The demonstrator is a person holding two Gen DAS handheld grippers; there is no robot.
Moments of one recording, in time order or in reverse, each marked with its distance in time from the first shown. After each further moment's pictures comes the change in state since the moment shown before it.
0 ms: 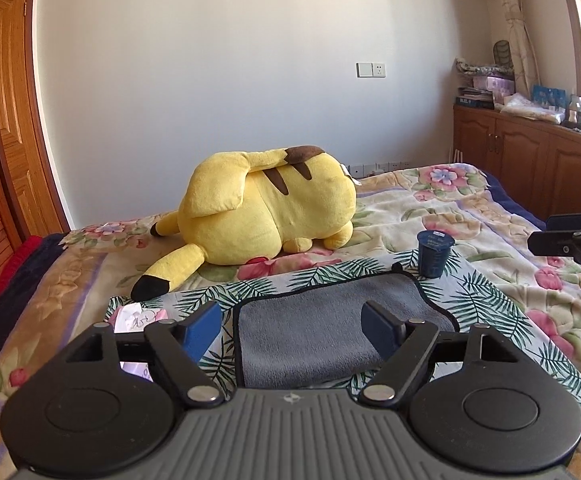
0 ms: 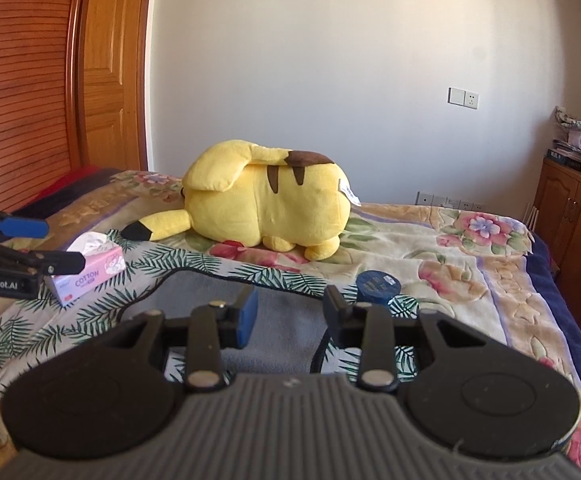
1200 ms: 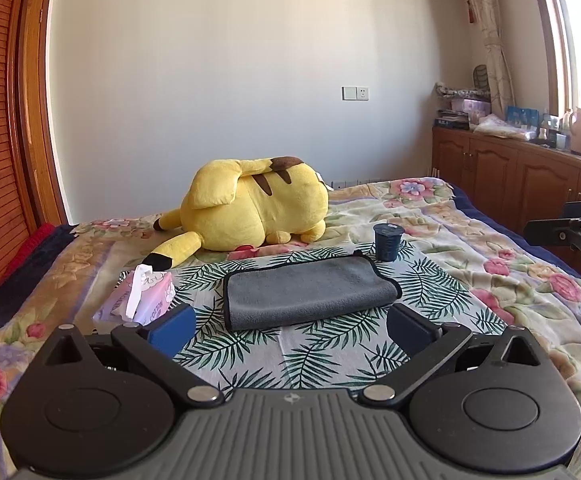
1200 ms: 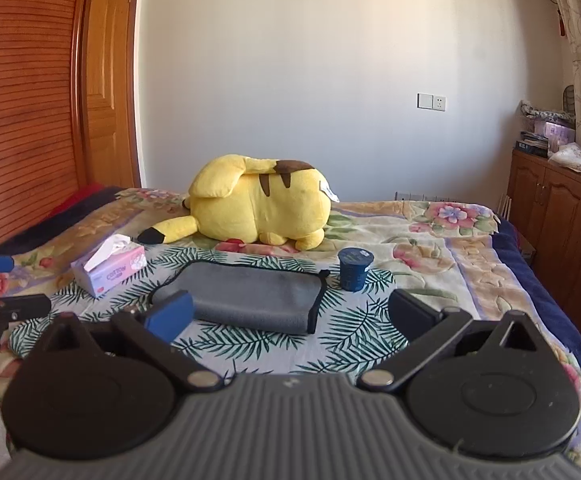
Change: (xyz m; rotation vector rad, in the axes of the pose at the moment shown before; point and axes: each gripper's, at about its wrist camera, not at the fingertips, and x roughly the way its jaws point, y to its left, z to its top) left arm -0.127 -0.017 -0.066 -0.026 -0.070 -0.039; right arm -0.105 0.012 -0.040 0.074 -0.047 -0.043
